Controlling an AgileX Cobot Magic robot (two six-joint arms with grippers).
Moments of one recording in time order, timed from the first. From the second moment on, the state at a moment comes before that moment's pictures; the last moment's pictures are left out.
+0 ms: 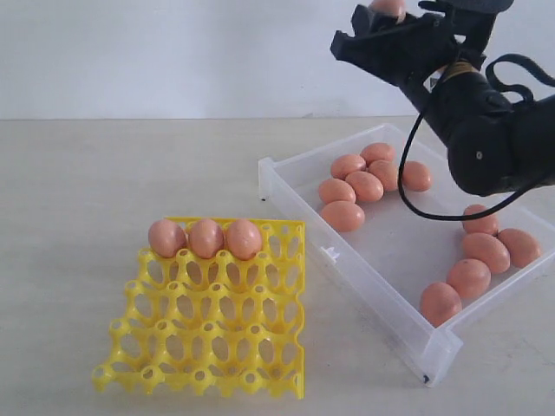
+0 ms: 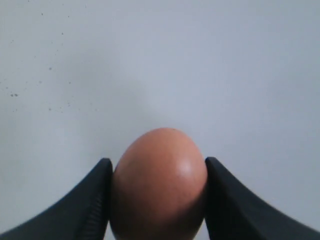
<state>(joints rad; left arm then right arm) -0.02 0.00 0.00 -0.26 0.26 0.18 0.27 1.80 -0.93 0.17 -0.94 0.10</state>
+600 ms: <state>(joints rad) -0.02 0.00 0.00 -0.26 0.26 0.18 0.45 1.65 -0.94 -0.25 -0.69 0.07</state>
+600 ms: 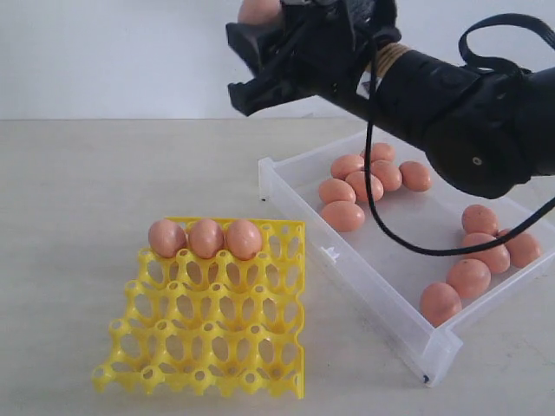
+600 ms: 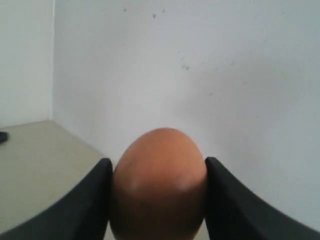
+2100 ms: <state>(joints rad) -0.02 0.00 0.00 -0.26 0.26 0.18 0.25 1.99 -0.95 -1.20 -0.91 0.90</state>
